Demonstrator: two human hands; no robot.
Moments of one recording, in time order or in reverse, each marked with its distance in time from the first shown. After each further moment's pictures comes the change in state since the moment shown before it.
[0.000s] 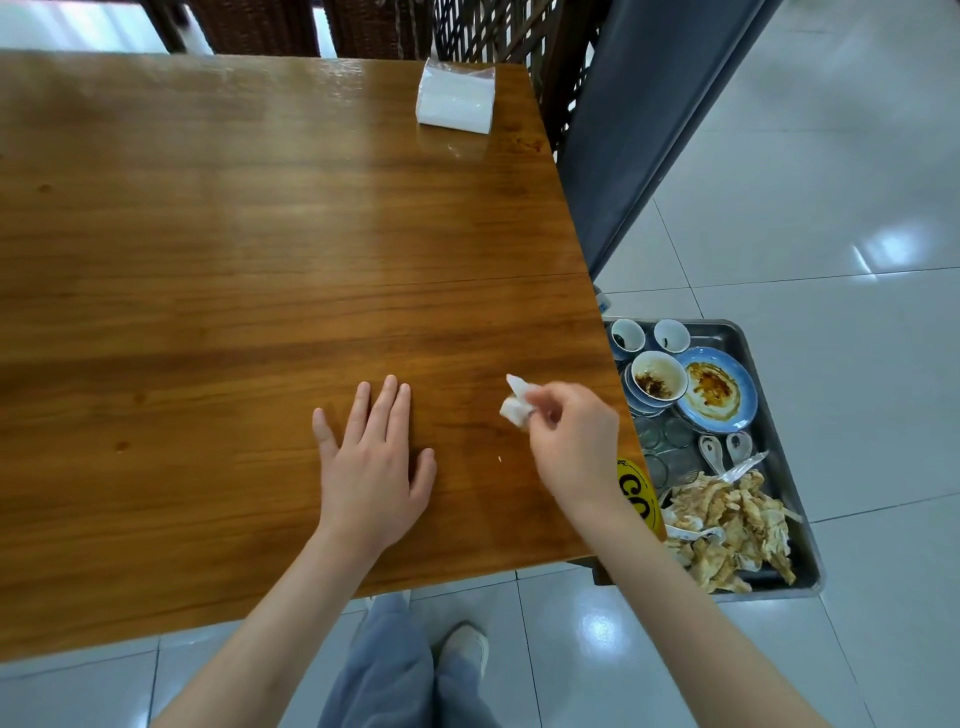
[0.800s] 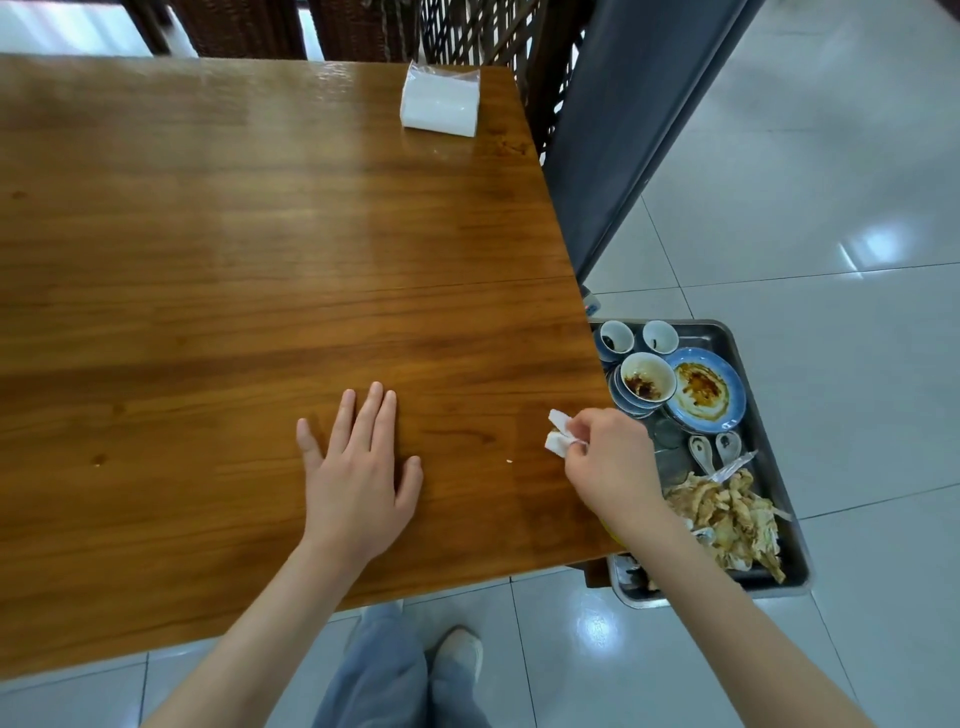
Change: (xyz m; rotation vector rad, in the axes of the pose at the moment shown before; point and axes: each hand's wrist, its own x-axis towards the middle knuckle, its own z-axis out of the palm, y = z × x) left_hand -0.001 0.000 -0.003 -0.021 -0.026 0.002; right_hand 0.004 0.044 -0.028 -0.320 -0.142 0.076
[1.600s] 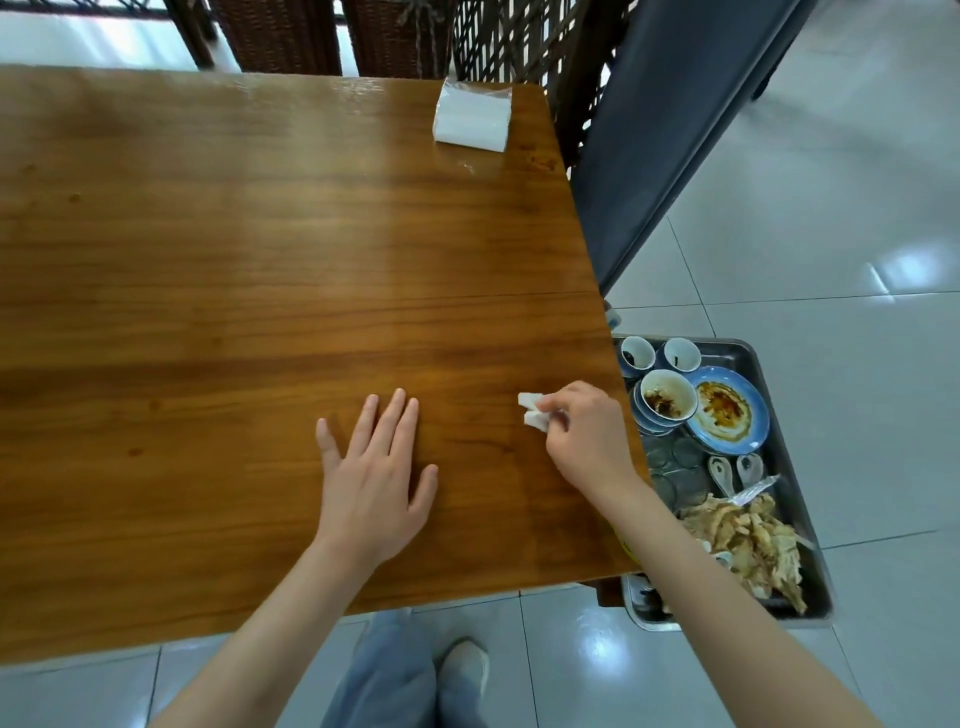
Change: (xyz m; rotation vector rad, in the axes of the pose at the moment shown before) left_hand 0.002 -0.008 0.000 0.020 -0.020 0.033; right_hand 0.033 -0.027 0.021 0.162 0.071 -0.240
